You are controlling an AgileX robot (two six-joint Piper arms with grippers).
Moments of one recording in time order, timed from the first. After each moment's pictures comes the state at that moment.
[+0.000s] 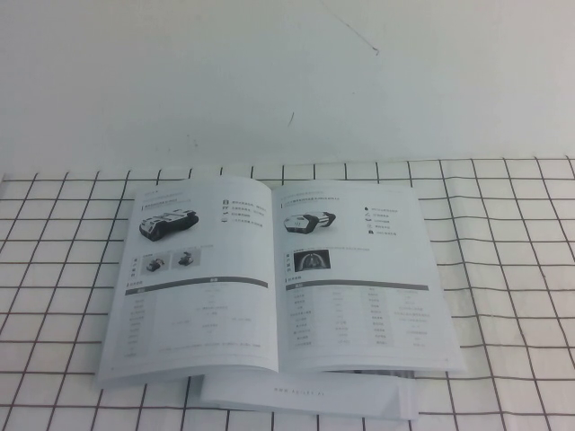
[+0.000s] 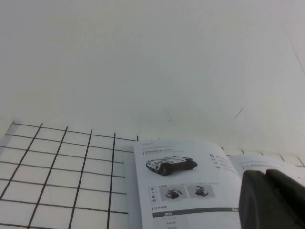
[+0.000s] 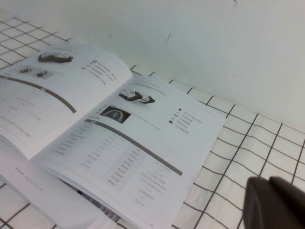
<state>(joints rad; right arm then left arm) 0.30 0.44 -0.36 0.40 0.38 -0.58 -0.20 0.10 -0.10 0.29 0.13 -0.59</state>
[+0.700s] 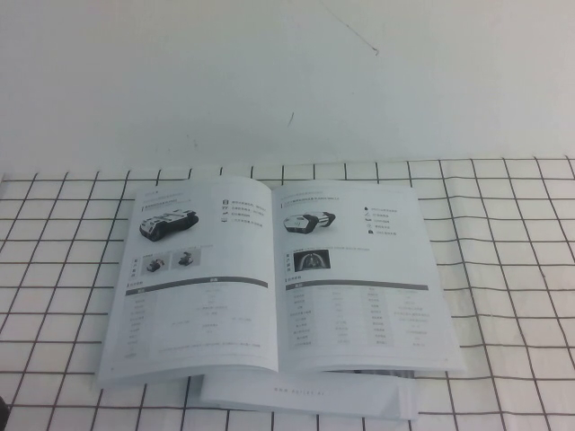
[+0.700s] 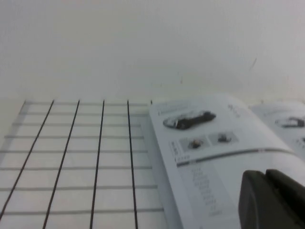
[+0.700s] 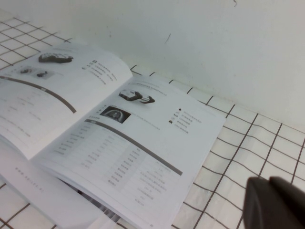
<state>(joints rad) 0.30 0.43 -0.36 0.40 0.38 -0.58 -0.18 -0.01 0.03 0.06 0.17 -0.22</state>
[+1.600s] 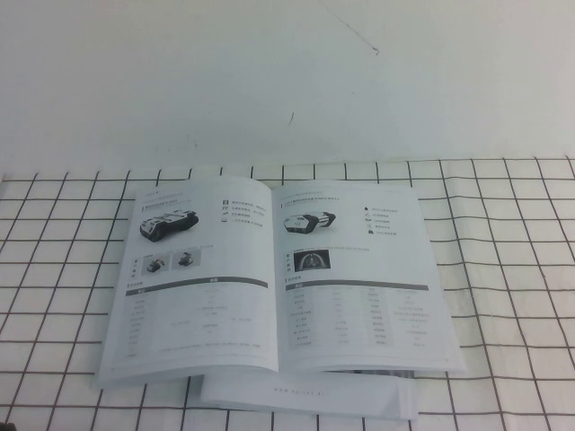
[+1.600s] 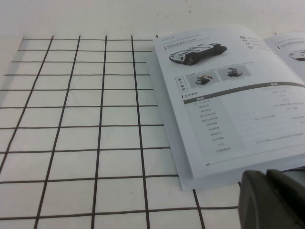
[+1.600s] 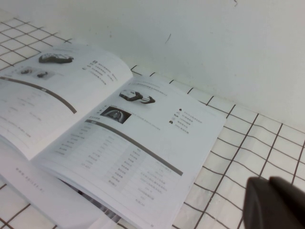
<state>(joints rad) 0.30 0.43 -0.36 0.40 0.38 -0.58 -0.18 -0.01 0.02 0.04 0.36 -0.17</state>
